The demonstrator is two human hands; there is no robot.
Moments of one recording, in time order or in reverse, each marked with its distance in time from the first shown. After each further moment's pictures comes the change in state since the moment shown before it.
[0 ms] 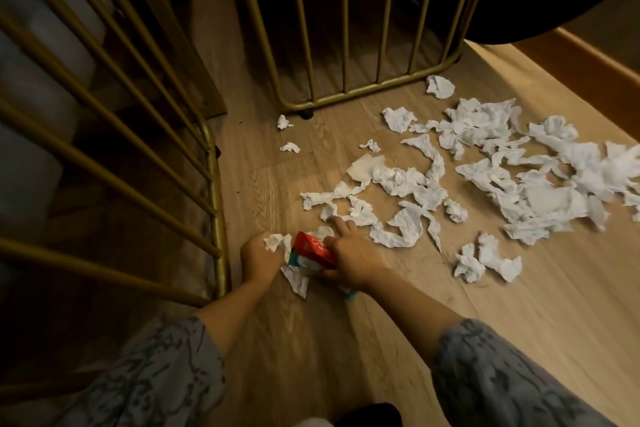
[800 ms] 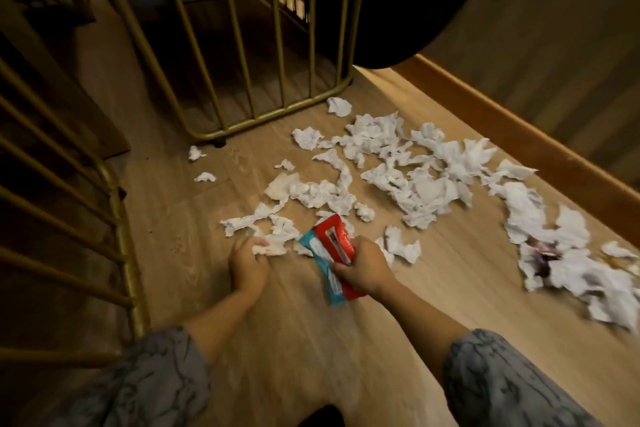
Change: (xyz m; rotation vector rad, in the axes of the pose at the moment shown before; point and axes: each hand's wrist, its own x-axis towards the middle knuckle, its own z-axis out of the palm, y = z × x) left_hand -0.027 0.070 0.078 -0.032 -0.147 0.261; right_hand -0.112 0.073 -0.049 0.512 0.238 0.667
